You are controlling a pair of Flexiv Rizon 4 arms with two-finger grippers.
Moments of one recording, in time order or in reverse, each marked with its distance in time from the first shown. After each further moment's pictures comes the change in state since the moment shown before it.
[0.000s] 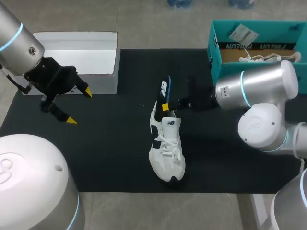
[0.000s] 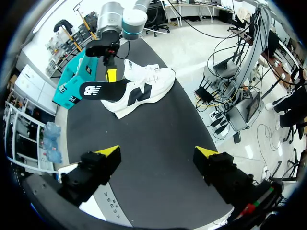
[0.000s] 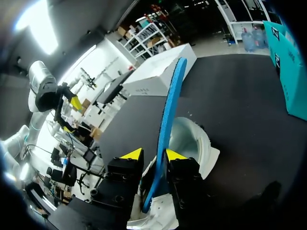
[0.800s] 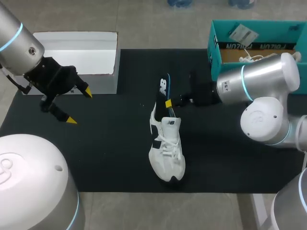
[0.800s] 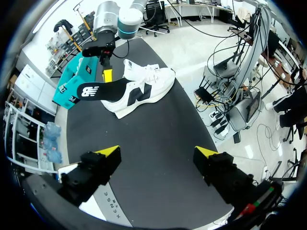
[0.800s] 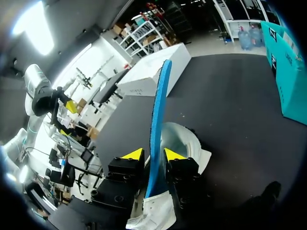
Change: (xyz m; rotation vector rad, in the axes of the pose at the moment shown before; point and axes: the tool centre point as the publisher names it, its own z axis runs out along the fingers) left arm 0.000 0.000 0.000 0.000 0.000 0.000; right arm -0.011 0.009 -0.005 0.019 -0.032 0.016
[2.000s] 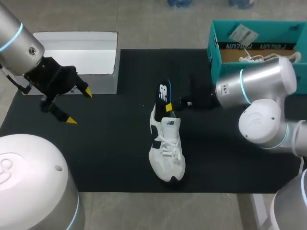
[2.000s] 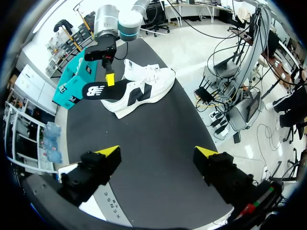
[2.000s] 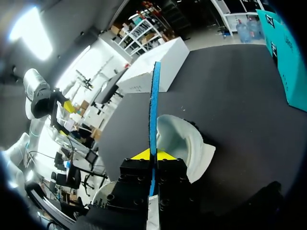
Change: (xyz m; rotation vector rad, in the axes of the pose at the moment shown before) left arm 0.000 0.000 0.000 0.000 0.000 0.000; right arm -0.004 -0.015 0.012 0.019 0.038 0.054
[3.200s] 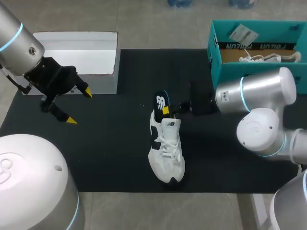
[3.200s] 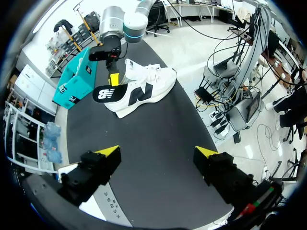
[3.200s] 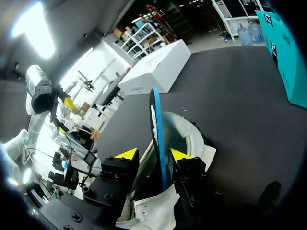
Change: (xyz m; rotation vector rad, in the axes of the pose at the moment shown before) left arm 0.000 0.000 0.000 0.000 0.000 0.000; right arm -0.004 -0.003 0.004 -0.039 -0.004 -0.033
